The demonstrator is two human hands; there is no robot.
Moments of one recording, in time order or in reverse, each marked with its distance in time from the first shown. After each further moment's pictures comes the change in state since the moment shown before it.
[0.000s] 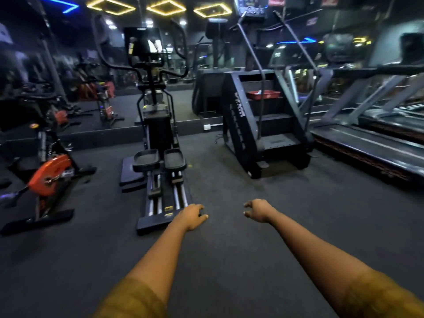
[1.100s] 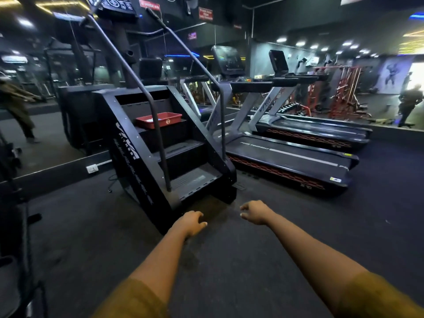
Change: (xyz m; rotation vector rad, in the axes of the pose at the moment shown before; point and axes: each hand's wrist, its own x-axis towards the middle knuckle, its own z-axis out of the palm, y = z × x) left_hand 0.814 0.344 -0.068 0.210 -0.206 0.470; right_hand 0.557 0.441 -0.316 0.136 0.181 0.420
